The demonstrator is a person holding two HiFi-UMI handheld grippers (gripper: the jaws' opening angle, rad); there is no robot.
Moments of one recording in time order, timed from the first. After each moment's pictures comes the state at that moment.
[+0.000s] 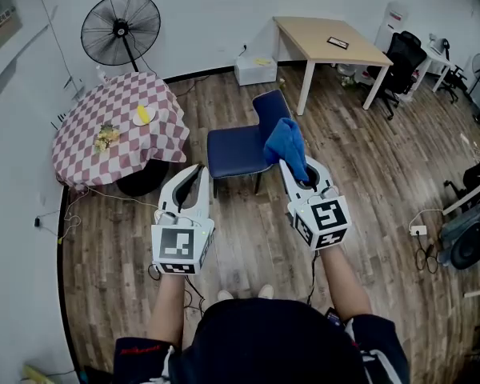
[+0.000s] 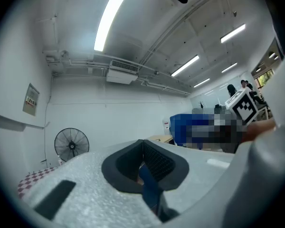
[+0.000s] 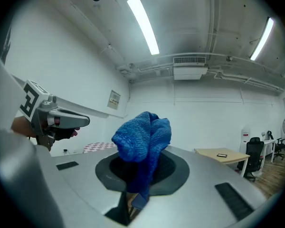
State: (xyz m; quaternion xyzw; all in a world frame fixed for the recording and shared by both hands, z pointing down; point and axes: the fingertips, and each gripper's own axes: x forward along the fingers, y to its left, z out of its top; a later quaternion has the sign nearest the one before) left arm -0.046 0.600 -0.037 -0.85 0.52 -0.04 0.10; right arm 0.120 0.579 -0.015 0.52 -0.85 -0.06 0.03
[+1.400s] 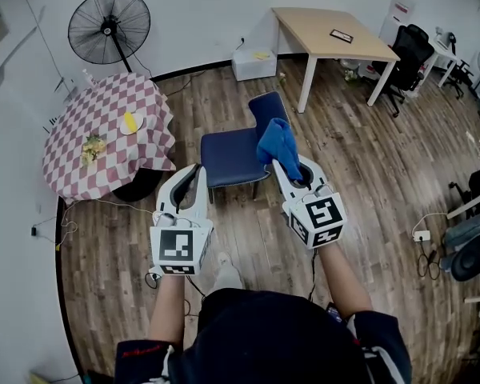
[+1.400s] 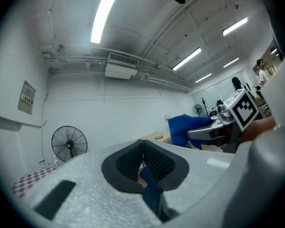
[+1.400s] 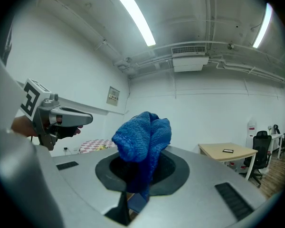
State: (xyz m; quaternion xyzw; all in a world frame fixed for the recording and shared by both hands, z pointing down) left arm -0.004 0.472 -0.004 -0.84 0.53 -0.06 0.10; right arm 0.151 0.448 0.026 0.50 -0.86 -0.04 0.04
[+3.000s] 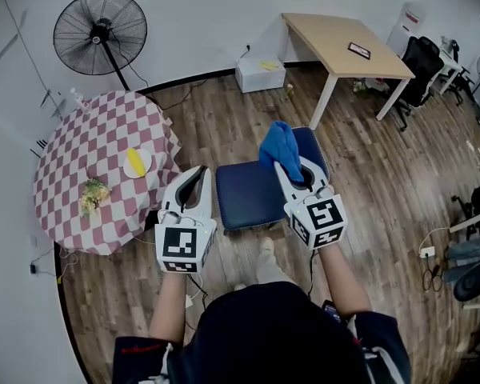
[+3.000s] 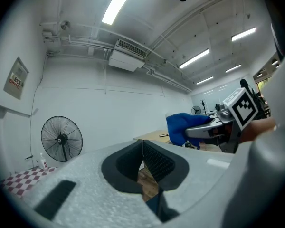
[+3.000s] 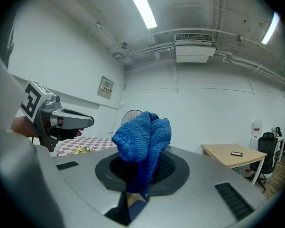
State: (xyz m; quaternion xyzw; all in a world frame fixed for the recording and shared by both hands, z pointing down) left arm -0.132 0.183 0.023 -0.86 0.50 -0.06 0.07; right arm 0.021 0.170 0.040 0.52 -0.85 -0.03 0.07
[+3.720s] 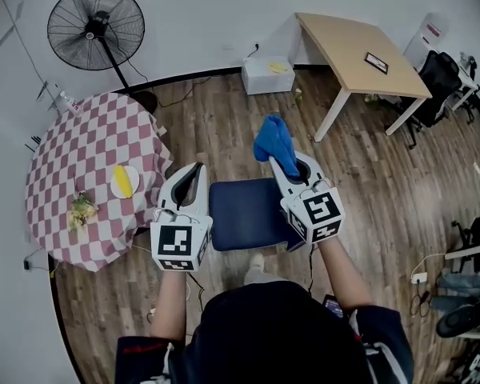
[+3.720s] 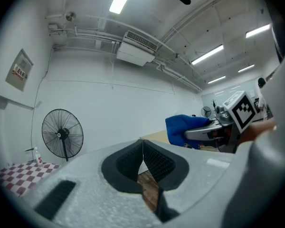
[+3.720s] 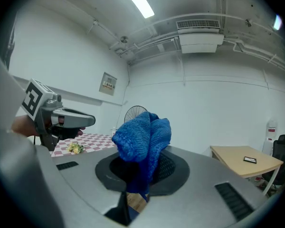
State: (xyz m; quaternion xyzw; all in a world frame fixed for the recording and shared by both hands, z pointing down) left arm -0.088 0.016 0.026 -0.84 0.54 -0.05 0.03; right arm 0.059 -0.012 0.042 0.46 -0.88 -0.03 0.09
